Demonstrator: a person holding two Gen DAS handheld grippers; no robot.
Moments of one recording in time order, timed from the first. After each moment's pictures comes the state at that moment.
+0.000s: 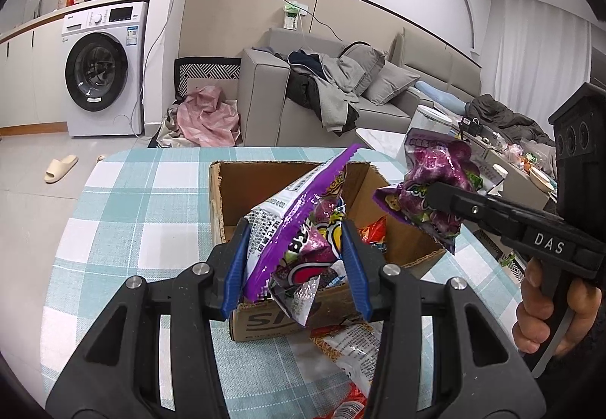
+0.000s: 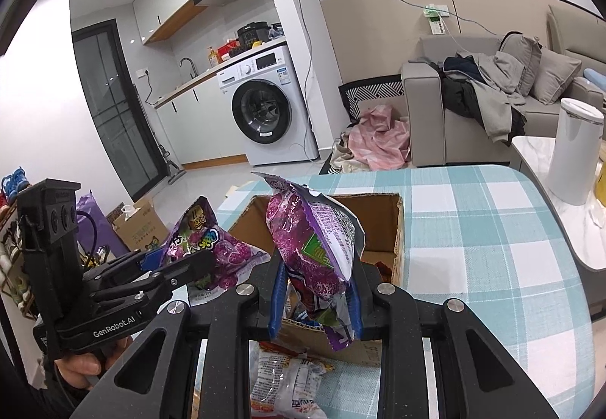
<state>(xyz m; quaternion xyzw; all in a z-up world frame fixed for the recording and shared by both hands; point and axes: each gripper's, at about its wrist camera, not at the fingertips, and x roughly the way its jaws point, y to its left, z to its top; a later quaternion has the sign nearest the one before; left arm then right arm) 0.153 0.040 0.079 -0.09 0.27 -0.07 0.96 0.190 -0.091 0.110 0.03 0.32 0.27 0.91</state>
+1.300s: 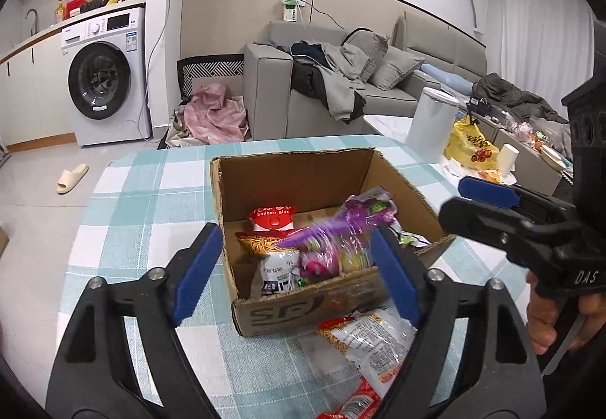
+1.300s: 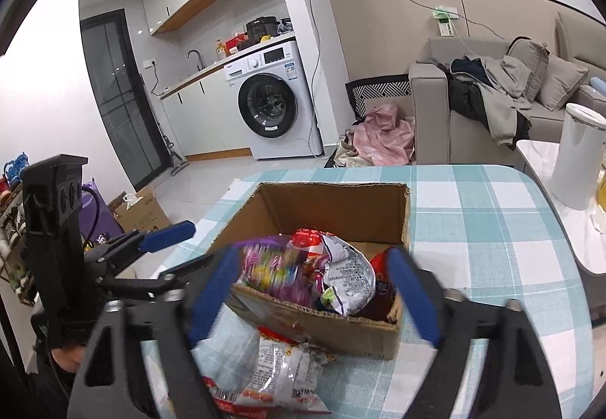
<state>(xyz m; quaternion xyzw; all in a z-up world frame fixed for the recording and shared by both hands) 0.161 0.035 0.074 -0.05 0.29 -0.05 0.95 0.188 -0.094 0.097 0.01 0.31 0.28 0.91</state>
